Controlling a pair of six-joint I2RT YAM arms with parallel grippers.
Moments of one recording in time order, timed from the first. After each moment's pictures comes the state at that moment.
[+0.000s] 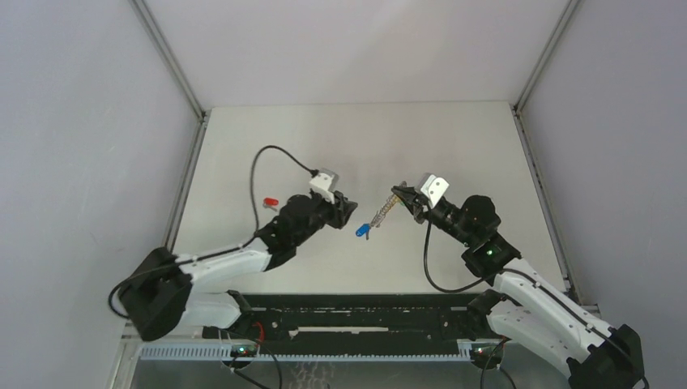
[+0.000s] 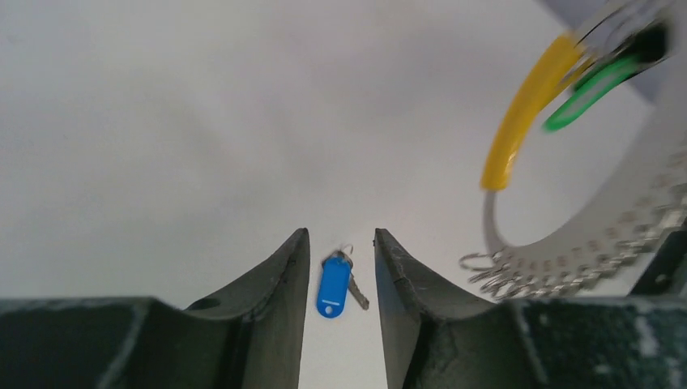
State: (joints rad) left arm -0.84 1.34 0.60 0.46 -0.12 -0.30; right arm 0.59 0.77 0.53 0.26 -0.28 -0.28
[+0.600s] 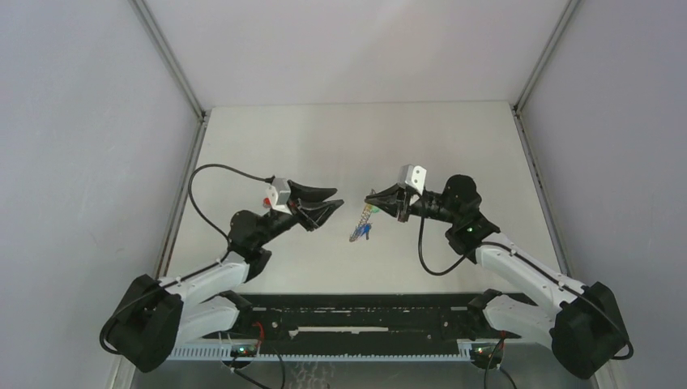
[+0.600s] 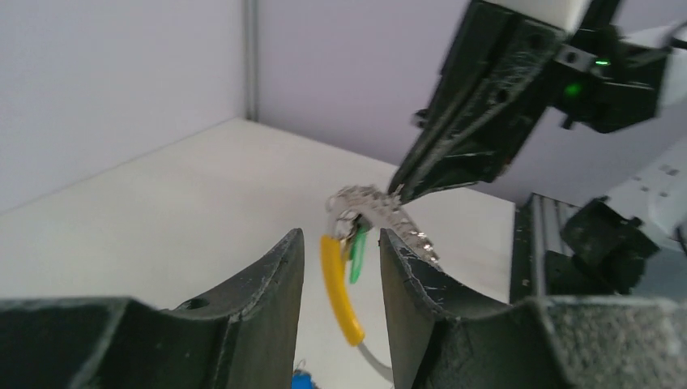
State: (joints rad) left arm -0.55 1.06 0.33 1.07 0.49 -0.32; right arm 0.55 1.03 0.61 0.43 -0.73 -0.15
